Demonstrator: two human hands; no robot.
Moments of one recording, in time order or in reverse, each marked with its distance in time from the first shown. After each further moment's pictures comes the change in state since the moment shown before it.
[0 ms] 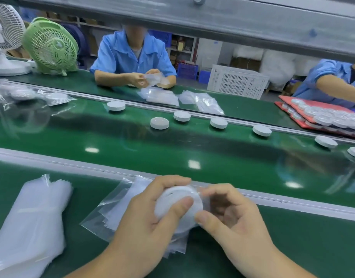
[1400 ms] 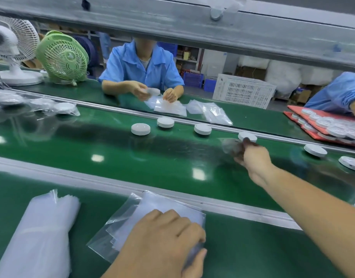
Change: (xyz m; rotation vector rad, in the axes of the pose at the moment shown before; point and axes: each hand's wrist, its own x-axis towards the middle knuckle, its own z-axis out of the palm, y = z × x) left_hand 0.011 -0.031 -0.003 0.840 -0.281 0.482; right_hand 0.195 0.063 -0.098 -0.016 0.565 0.486
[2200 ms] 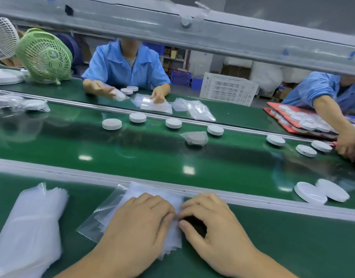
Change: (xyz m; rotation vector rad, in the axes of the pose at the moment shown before) left_hand -0.008 -0.002 -0.002 -0.052 -0.050 -0.236; right_hand -0.205 0.064 -0.029 -0.848 -0.485 -0.832
